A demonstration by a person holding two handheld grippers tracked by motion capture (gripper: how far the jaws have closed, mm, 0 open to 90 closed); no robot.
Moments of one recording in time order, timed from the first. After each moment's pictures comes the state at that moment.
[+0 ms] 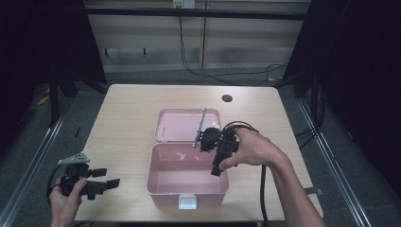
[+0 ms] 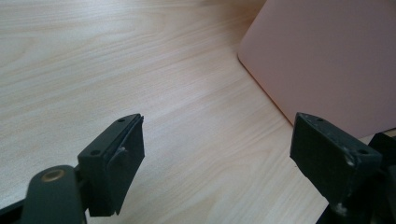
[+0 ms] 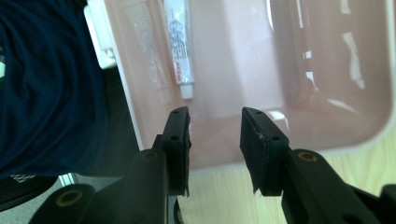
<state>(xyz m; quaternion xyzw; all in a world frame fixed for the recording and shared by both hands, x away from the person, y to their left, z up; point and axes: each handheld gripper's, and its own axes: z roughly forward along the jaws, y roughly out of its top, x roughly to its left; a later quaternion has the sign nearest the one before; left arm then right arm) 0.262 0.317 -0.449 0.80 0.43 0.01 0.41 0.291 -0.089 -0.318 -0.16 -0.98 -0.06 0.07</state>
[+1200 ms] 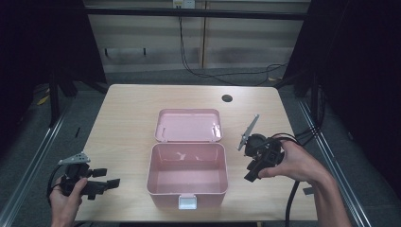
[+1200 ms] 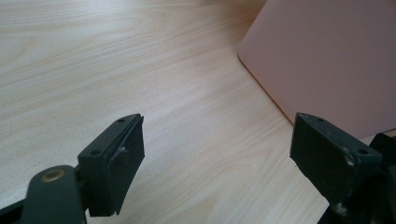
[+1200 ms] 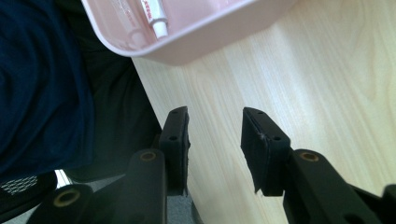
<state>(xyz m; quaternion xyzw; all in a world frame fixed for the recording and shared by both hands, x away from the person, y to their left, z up) 0.262 0.316 -0.450 0.80 0.44 0.01 0.41 0.263 -0.189 -0.331 -0.25 -0.96 -0.10 0.05</state>
